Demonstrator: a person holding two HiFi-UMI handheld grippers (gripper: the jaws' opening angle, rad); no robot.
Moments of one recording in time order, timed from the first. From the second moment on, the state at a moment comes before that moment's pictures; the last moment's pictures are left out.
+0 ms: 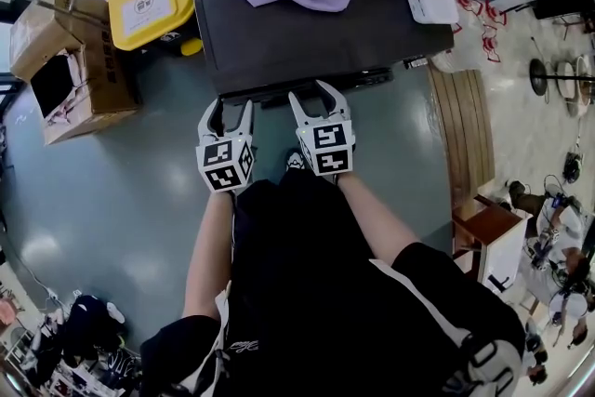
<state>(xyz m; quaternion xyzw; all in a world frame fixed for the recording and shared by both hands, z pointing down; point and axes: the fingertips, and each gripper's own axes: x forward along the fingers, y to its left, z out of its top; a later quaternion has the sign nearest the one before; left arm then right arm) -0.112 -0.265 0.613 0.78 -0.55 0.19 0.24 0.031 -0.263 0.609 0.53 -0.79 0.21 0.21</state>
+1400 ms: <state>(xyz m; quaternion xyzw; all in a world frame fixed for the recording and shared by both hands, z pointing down) -0.111 -0.234 0.617 0.79 -0.53 0.23 0.21 0.029 -0.231 0.612 0.49 -0.82 0.17 0.24</state>
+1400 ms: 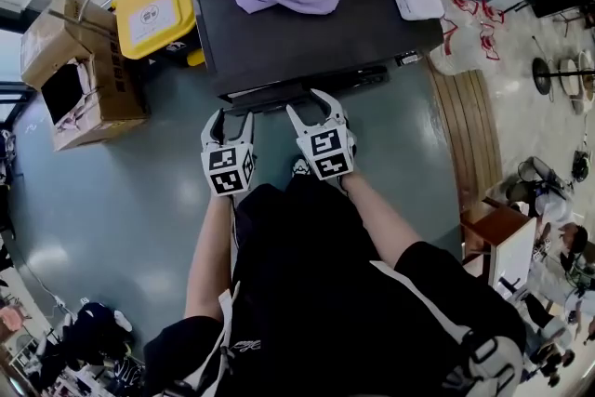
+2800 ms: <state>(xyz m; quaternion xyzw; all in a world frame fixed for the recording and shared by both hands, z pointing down) -0.103 -0.214 0.630 0.80 -0.50 0.24 0.23 0.031 -0.212 0.626 0.43 -0.85 0.16 0.27</state>
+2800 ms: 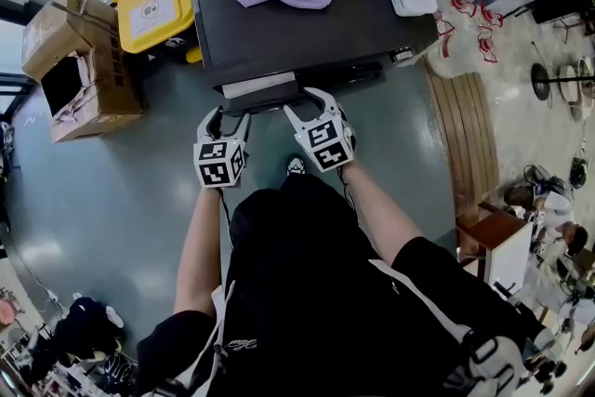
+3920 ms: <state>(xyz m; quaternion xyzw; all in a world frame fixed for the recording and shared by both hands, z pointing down) -0.099 -0.186 0.645 0.80 -0.50 0.25 0.24 0.036 -0.184 0.638 0.44 -0.84 0.18 0.26</state>
